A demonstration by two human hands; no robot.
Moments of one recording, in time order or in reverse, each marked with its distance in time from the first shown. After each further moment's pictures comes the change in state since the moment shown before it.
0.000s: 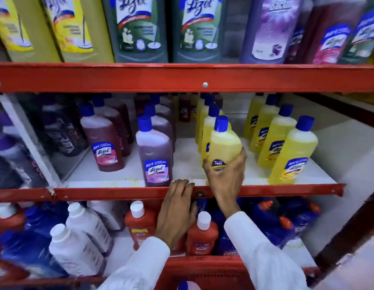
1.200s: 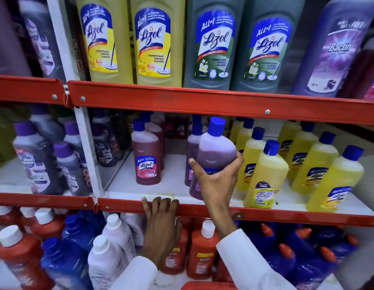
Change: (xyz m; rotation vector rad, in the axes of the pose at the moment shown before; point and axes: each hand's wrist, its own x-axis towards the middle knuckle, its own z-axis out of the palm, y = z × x) left_hand -0.035 -0.128 -0.051 0.235 -0.017 -0.216; right_hand -0.069 -0.137 0.058 0.462 -0.049 -0.033
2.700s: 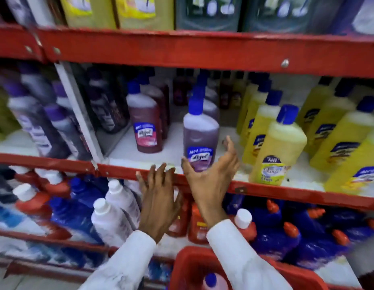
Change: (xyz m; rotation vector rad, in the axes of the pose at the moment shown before) left_hand -0.015 0.022 -0.007 0.002 0.049 -0.133; right_hand -0.031 0.058 -0.015 -0.330 -0.126 -0.088
